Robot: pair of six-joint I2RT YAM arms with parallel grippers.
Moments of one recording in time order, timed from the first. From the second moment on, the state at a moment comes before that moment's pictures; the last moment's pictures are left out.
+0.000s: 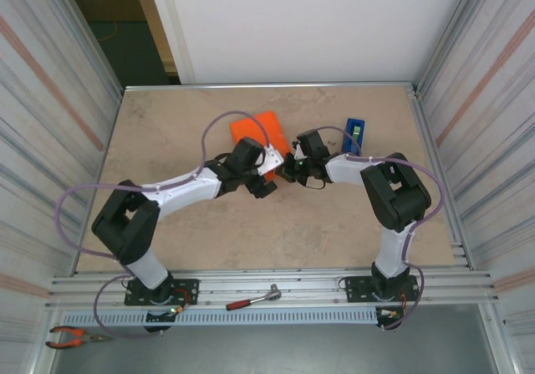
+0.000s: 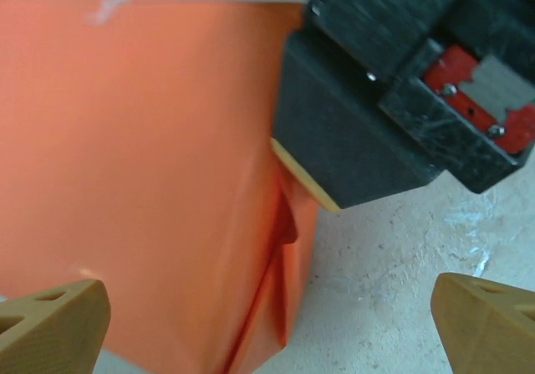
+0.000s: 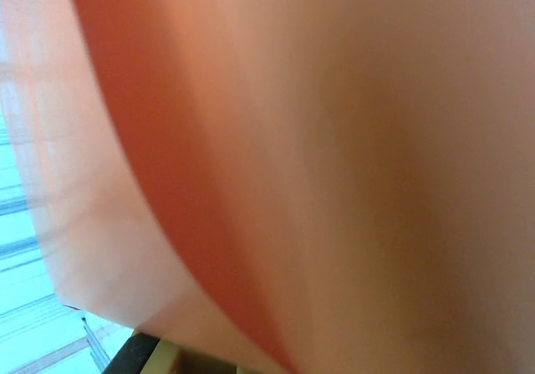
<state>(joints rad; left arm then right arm) -0.73 1.66 1.05 -0.21 -0.10 0.41 0.51 1.88 1.03 -0.01 -0.47 0.92</state>
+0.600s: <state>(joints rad) -0.74 1.74 1.00 -0.02 -0.26 0.56 0.51 1.90 1.04 0.00 -0.50 0.92</state>
